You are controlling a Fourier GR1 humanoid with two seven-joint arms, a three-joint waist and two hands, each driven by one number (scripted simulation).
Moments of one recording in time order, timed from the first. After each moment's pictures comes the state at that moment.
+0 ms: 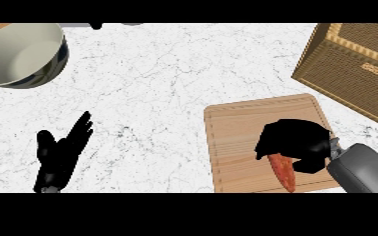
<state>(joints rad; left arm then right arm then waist) 0.08 0.36 -0.16 -1.45 0.24 0.14 0.17 -0.36 -0.68 0.62 -1.41 0.93 0.37 -0.68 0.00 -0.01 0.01</state>
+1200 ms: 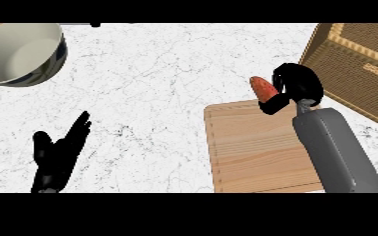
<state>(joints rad) 0.10 0.35 -0.15 -1.51 0.22 0.15 0.21 -0.53 -0.25 0.09 -1.13 0.97 0.17 0.42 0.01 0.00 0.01</state>
